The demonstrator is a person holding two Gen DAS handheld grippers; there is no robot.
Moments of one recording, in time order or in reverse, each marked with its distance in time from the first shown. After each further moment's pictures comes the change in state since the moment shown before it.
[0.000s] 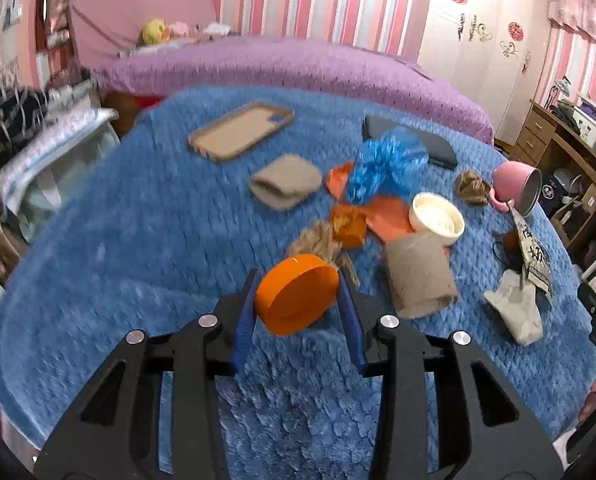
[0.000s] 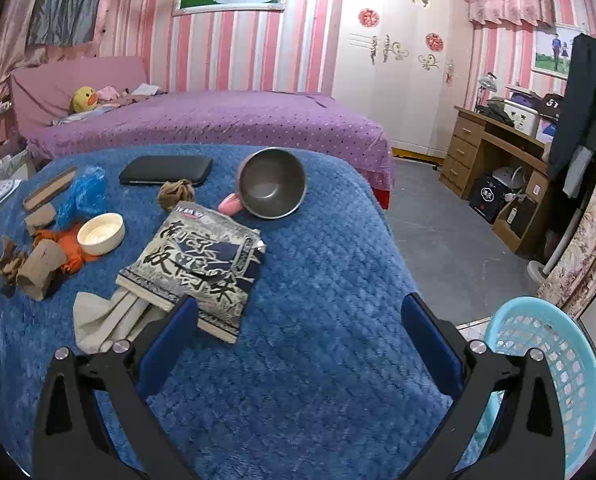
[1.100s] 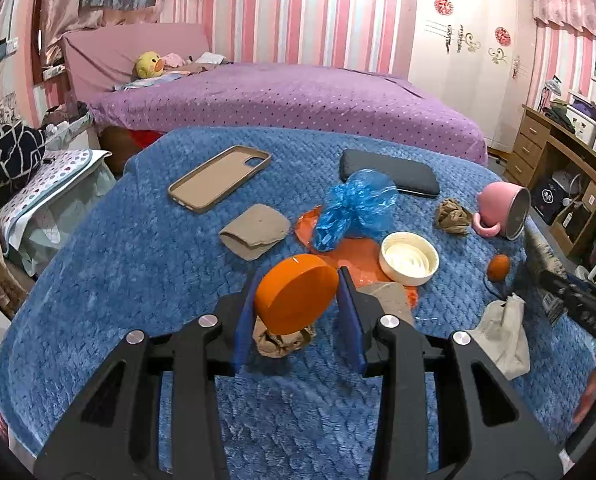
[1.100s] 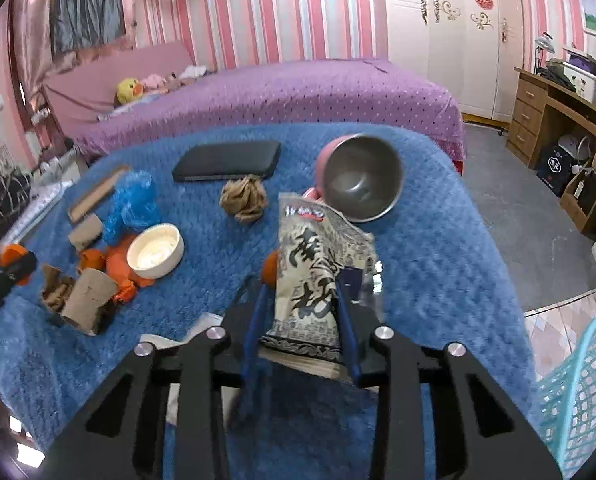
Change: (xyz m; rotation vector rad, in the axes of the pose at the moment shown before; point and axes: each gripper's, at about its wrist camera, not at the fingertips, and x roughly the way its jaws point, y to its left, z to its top) left arm -0.006 -0.033 0.021 0.038 -0.079 -0.002; right arm 0.036 0.016 0.032 0.071 0.121 0.275
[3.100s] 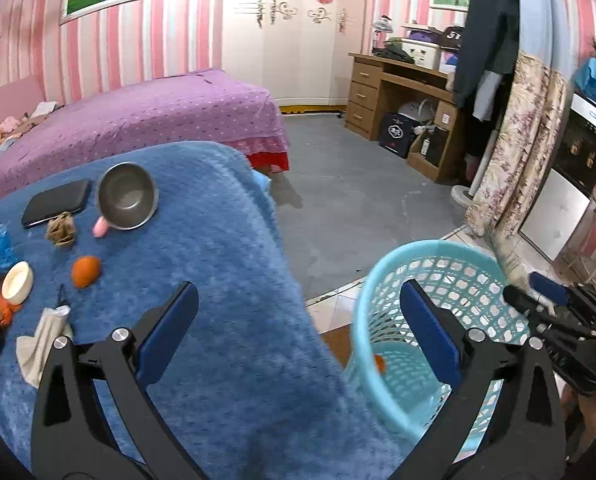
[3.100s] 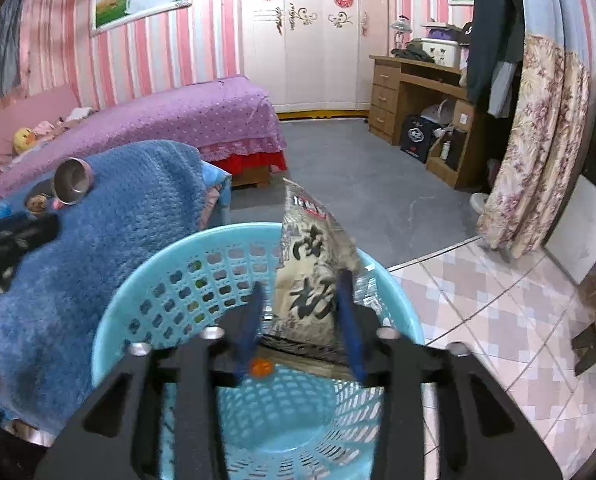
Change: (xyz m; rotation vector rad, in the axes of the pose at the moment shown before) left arm -0.045 -0.361 -0.055 0.335 0.026 -0.442; right arm -0.157 -0.292 -0.095 0.167 -0.067 -0.428
